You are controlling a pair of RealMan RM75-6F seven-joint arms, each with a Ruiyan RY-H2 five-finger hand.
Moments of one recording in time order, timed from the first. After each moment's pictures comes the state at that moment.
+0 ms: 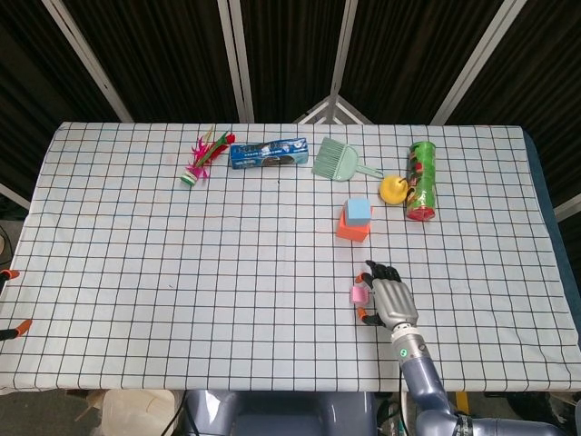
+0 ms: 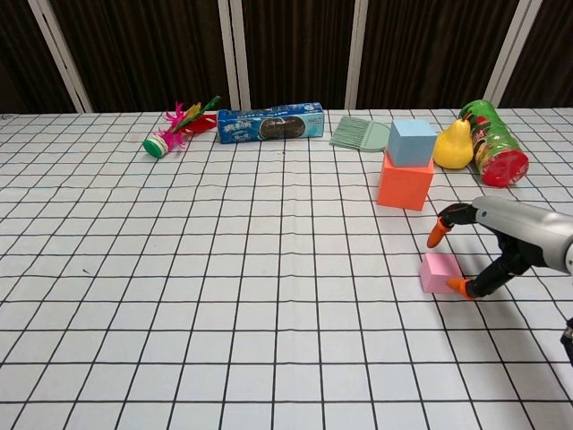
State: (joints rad) left arm -0.10 -1.05 -0.08 -1.69 1.14 1.32 0.17; right arm 0.53 -1.55 0.16 -1.85 -0.74 1.20 -0.55
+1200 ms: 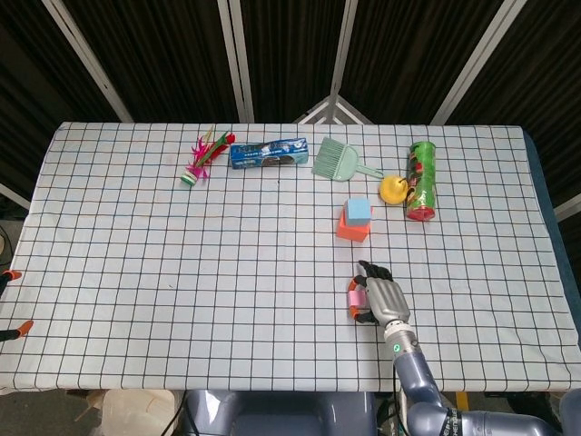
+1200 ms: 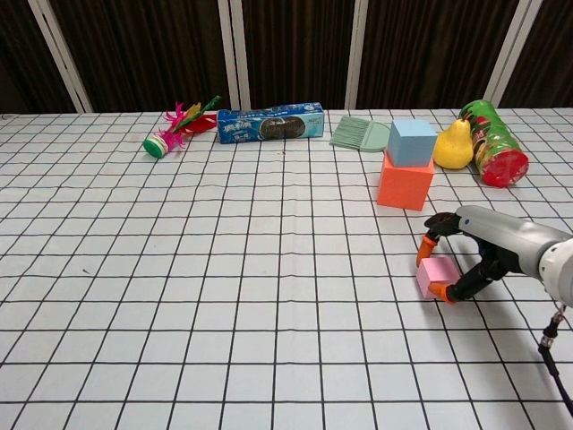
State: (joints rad) left arm -0.11 -1.06 -0.08 -1.69 1.13 1.31 0.20; right arm 0.55 -1.60 0.17 -1.75 -0.74 1.15 -0.46
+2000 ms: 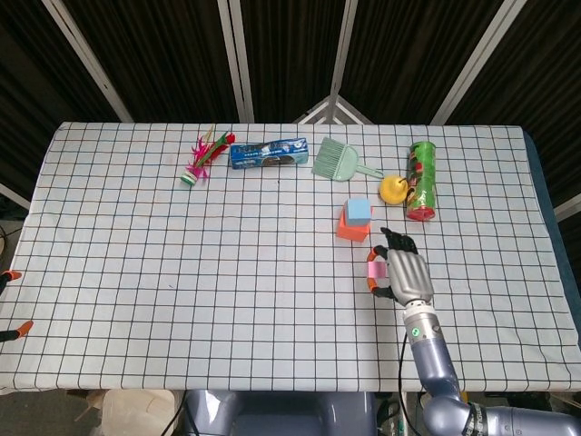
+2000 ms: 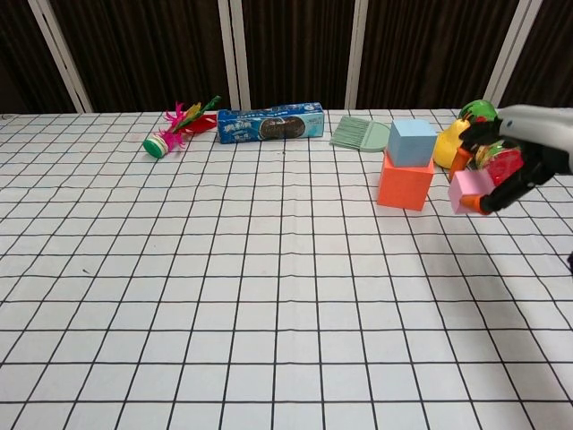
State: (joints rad) left arm -0.10 -1.05 -0.07 -1.69 1.15 1.32 0.17; right arm 0.59 -1.42 0.30 -1.98 -0.66 1.29 -0.62
